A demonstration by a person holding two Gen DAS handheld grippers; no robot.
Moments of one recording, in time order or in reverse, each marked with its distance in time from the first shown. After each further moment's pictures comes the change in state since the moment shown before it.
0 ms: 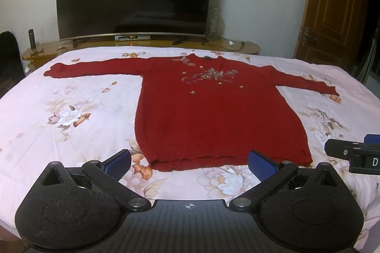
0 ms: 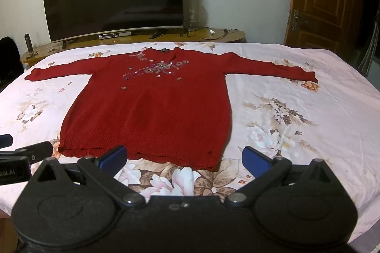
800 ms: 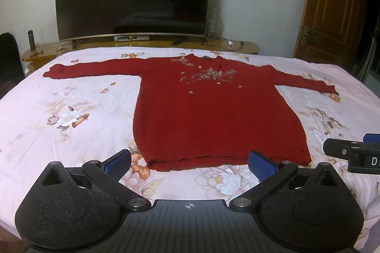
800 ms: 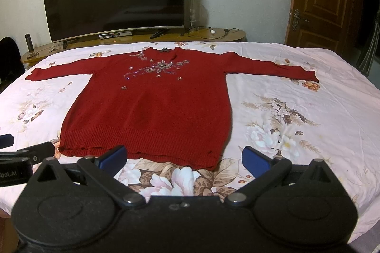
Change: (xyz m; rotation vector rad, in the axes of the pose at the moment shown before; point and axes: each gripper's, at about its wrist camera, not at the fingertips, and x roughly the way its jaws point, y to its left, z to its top) left arm -0.001 -0.003 -0.001 0.004 -0.003 -0.001; right arm 0.000 0.000 0.001 0.002 0.002 0.001
